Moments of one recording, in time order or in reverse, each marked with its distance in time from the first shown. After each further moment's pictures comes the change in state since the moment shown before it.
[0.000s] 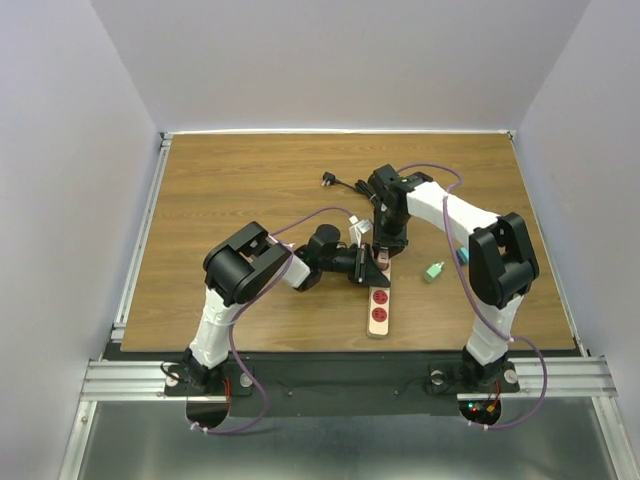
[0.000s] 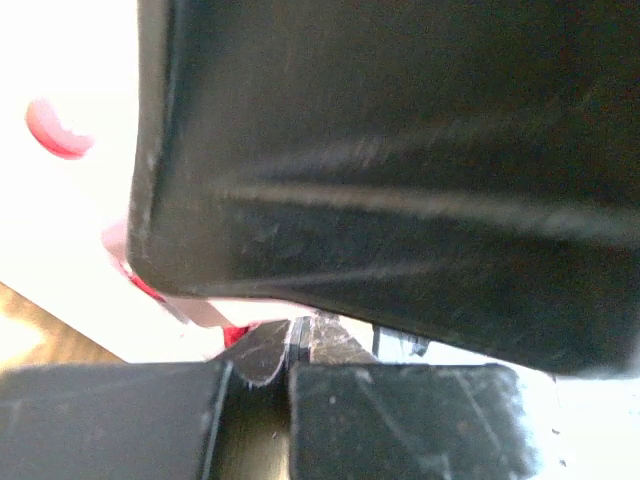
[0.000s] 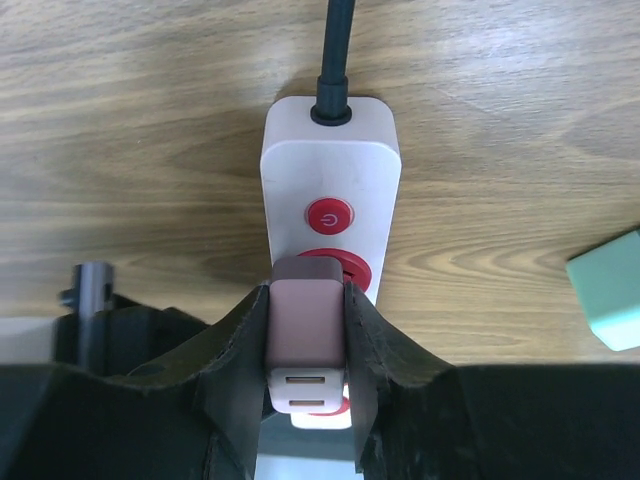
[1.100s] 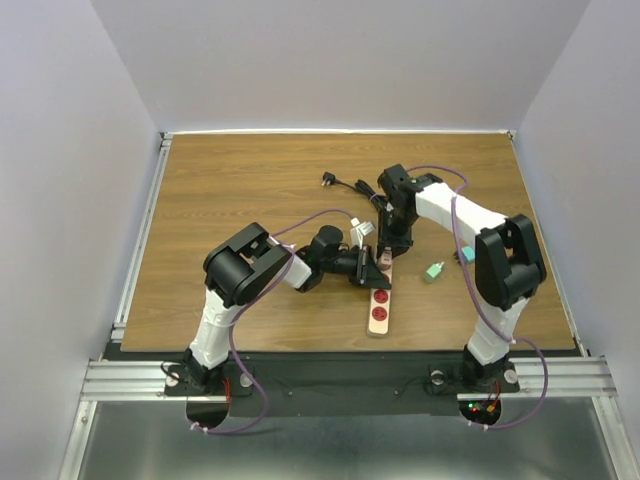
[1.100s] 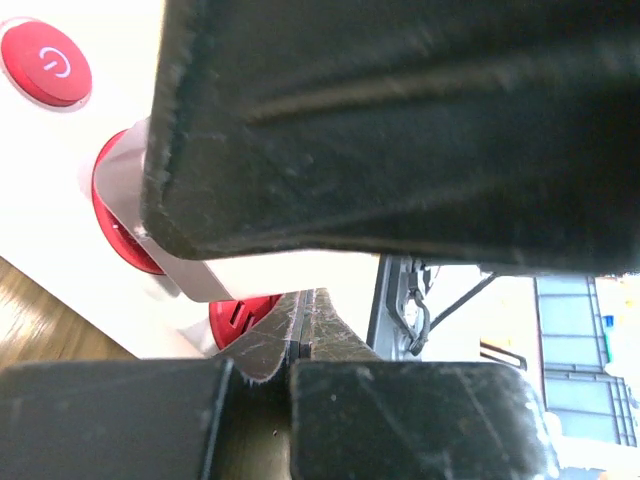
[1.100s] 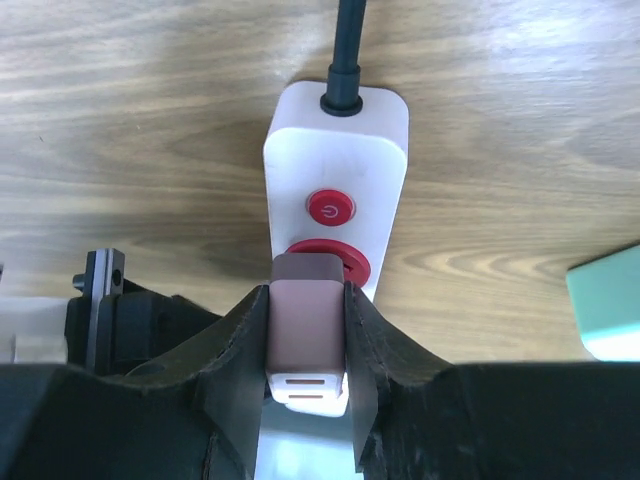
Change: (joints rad) left arm -0.018 -0.012 -0.012 -0.043 -0.026 -0.019; right arm -0.089 0.024 0.006 -0.025 -0.126 -0.079
